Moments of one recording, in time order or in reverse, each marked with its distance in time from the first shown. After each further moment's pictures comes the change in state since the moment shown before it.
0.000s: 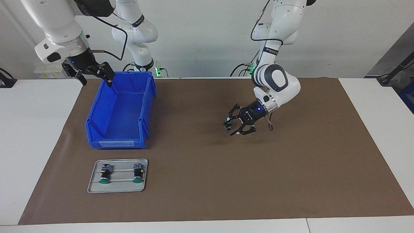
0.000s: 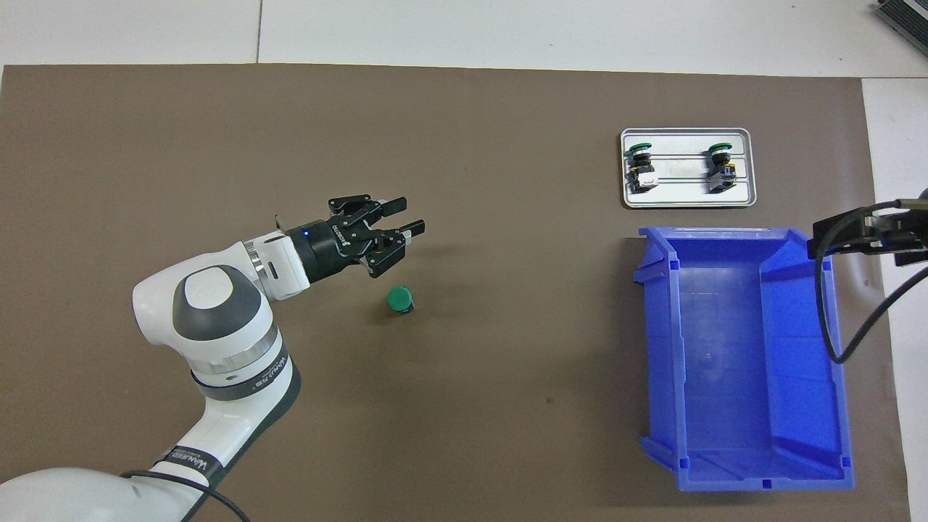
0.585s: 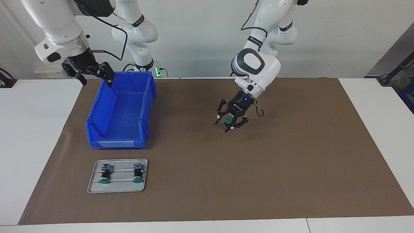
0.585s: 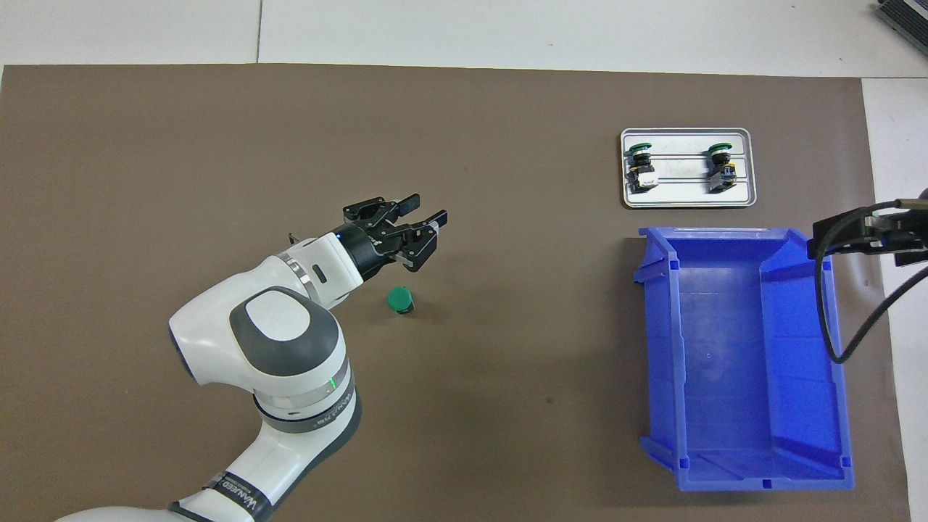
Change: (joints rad) left arm -0.015 -0.011 -0.231 0.071 0.000 0.553 -0.257; right arm 0.000 0.000 0.000 0.000 0.000 0.000 0.000
